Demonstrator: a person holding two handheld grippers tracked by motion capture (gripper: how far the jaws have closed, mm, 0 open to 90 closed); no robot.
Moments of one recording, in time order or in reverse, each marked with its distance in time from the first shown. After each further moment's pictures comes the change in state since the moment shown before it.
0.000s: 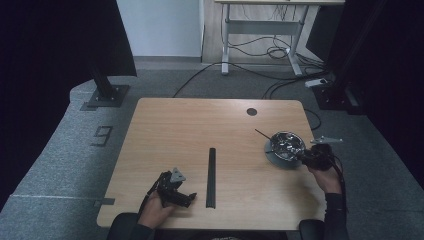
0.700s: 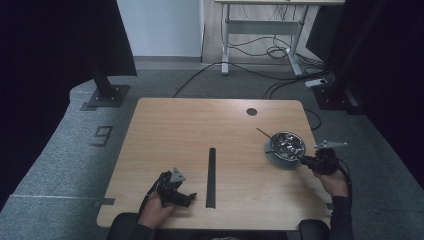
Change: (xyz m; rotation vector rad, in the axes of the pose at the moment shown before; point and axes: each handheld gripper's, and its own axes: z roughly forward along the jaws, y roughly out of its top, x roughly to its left) left arm 0.000 0.000 0.000 0.000 0.000 0.000; right arm -0.013 -0.017 -0.004 0.028 0.101 -0.041
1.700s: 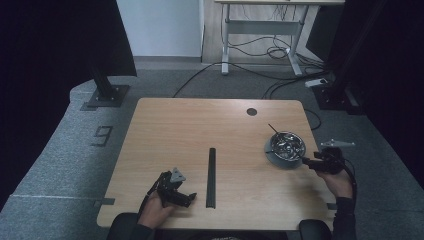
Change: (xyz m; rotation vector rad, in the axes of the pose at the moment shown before) left arm 0.000 0.000 0.000 0.000 0.000 0.000; right arm -0.008 0.000 -0.012 -0.041 -0.060 0.052
